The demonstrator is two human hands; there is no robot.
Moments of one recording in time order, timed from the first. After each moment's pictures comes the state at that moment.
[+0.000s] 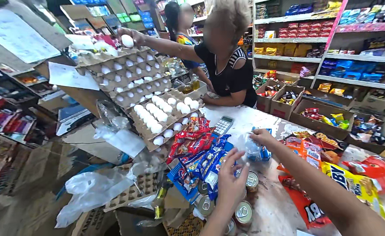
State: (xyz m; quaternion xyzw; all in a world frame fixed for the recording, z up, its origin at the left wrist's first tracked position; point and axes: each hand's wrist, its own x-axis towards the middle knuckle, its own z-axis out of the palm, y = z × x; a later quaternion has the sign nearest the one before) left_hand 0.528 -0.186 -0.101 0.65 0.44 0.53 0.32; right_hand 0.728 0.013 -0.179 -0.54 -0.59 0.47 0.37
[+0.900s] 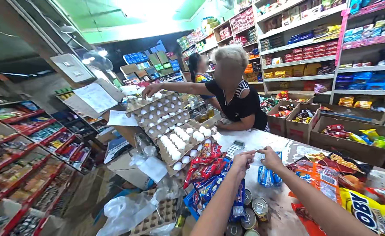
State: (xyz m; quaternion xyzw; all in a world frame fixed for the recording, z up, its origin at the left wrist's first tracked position) left_hand 0.546 -0.022 -0.113 0.47 0.54 0.40 0.57; right_hand 0.729 0.090 -0.260 -0.63 -0.69 0.14 0.32
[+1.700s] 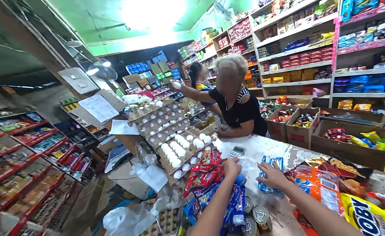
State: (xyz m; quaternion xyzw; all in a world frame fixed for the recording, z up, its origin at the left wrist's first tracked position) left_hand 0.509 0.002 -0.120 0.66 0.72 0.18 0.15; right_hand 0.733 0.067 -0.326 -0.52 -0.81 0.08 0.26
